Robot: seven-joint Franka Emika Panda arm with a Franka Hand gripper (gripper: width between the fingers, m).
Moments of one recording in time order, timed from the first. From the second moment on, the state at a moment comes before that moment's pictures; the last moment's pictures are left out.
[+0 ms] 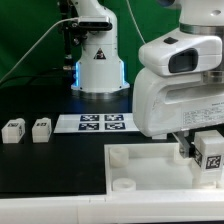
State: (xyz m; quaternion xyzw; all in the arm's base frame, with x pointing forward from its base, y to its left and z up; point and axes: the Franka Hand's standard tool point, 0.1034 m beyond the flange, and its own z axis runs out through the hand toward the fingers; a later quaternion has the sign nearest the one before) arm 0.642 0.119 0.080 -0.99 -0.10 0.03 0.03
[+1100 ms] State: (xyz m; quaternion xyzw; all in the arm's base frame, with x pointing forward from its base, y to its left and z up) arm 0.635 0.108 0.078 -0.90 0.42 -0.01 0.06
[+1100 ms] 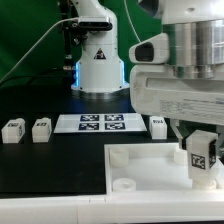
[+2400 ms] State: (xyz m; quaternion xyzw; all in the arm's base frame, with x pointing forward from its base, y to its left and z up) arm 0.628 0.126 0.080 -0.89 0.46 0.01 0.07
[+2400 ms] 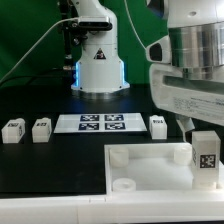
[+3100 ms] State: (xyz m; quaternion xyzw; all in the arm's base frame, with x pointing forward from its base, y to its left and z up) arm 0.632 0.120 0.077 -0.98 0.19 0.00 0.05
